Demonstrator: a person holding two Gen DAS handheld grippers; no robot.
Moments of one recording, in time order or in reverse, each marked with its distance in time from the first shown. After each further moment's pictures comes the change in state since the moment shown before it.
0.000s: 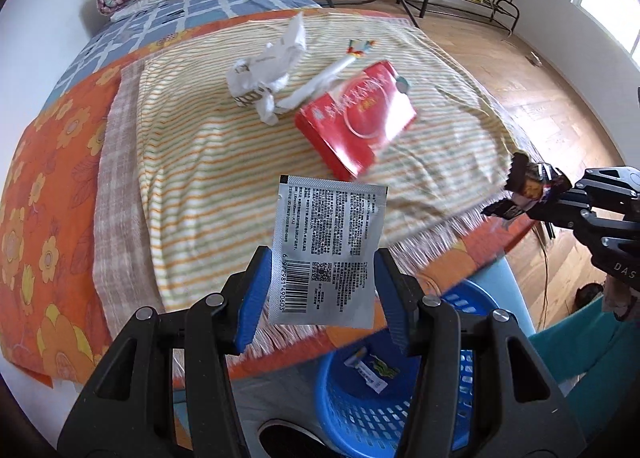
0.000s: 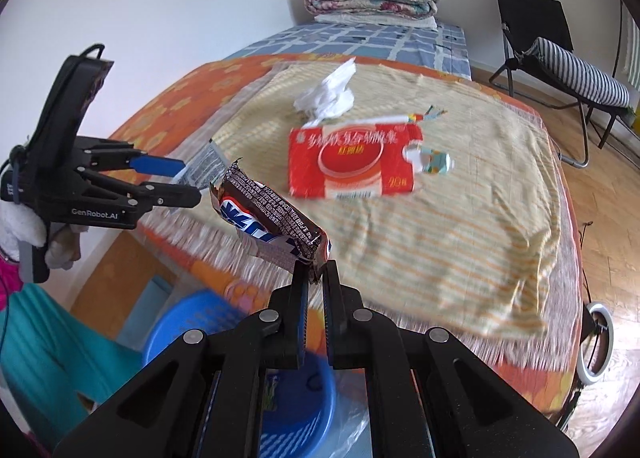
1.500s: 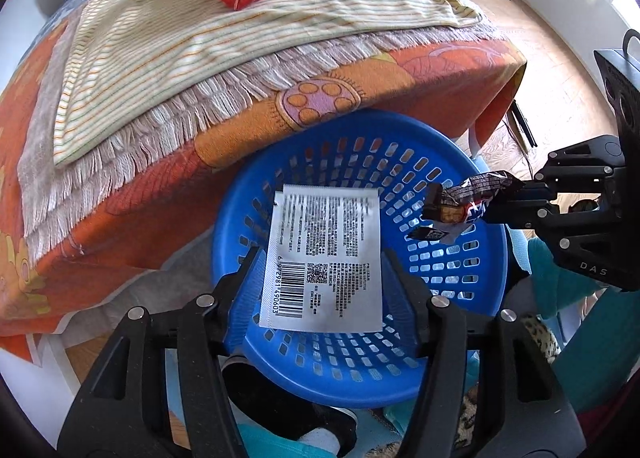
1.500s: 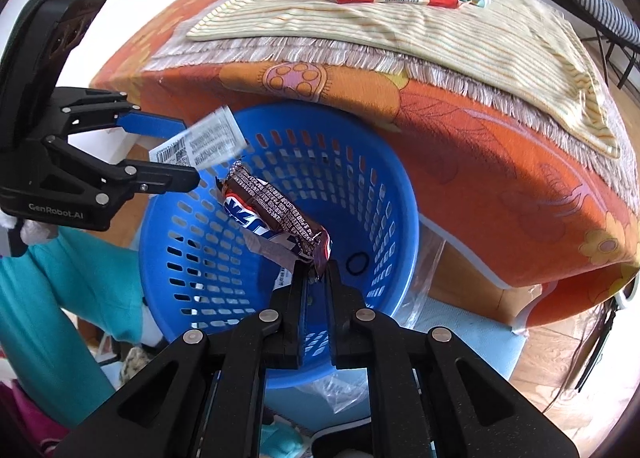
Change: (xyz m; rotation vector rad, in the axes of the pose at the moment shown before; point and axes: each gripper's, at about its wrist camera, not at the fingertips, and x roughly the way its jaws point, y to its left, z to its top) left arm 0.036 -0.064 -0.119 0.104 0.197 -0.066; right arm 0.033 0.042 -0.131 0.034 0.260 0.057
